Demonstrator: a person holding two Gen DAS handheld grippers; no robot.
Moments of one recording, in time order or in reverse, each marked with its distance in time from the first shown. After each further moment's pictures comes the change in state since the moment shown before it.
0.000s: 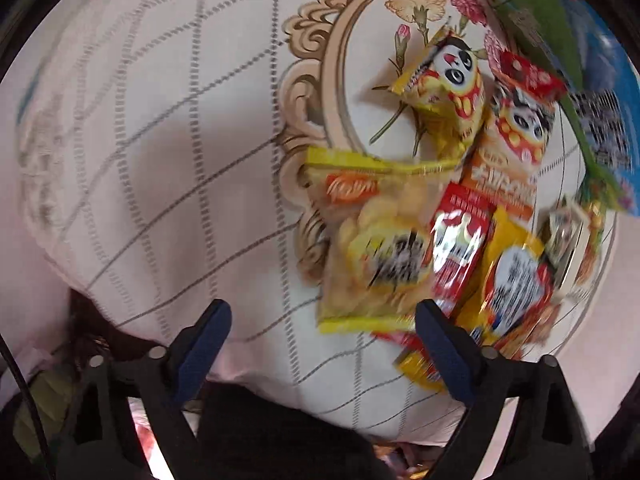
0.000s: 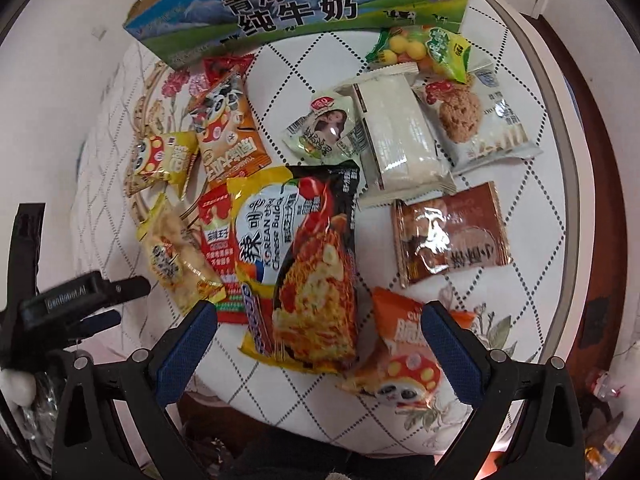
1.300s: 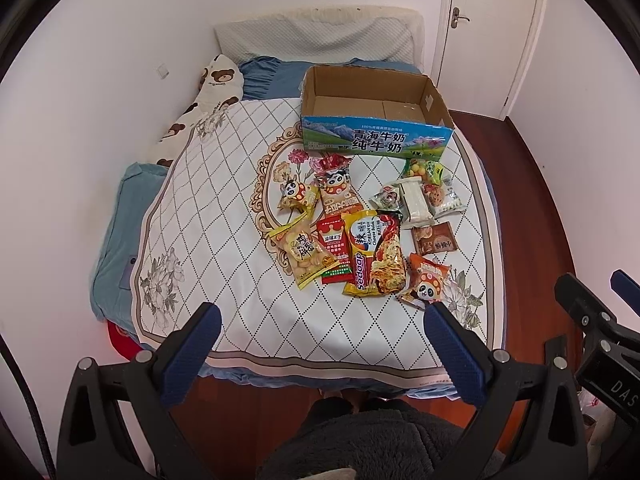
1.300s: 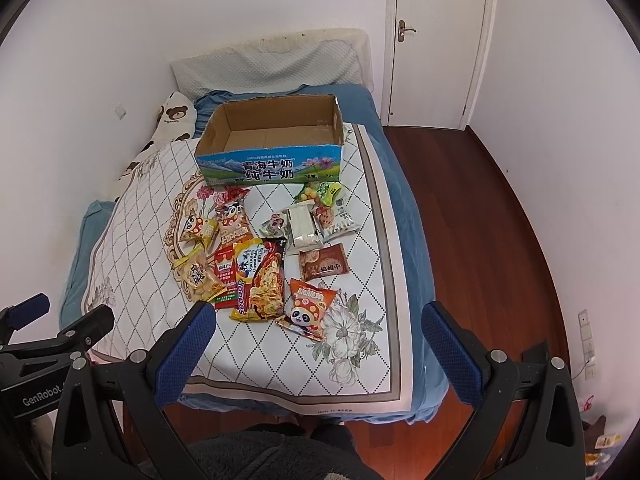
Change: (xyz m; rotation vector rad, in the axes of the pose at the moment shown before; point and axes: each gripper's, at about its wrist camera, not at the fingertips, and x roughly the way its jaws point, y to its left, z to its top) left arm -0.239 -0.082 -0.278 0.518 -0.601 0.168; right arm -0.294 -0.023 -0.185 -0.040 -0.505 -0.180
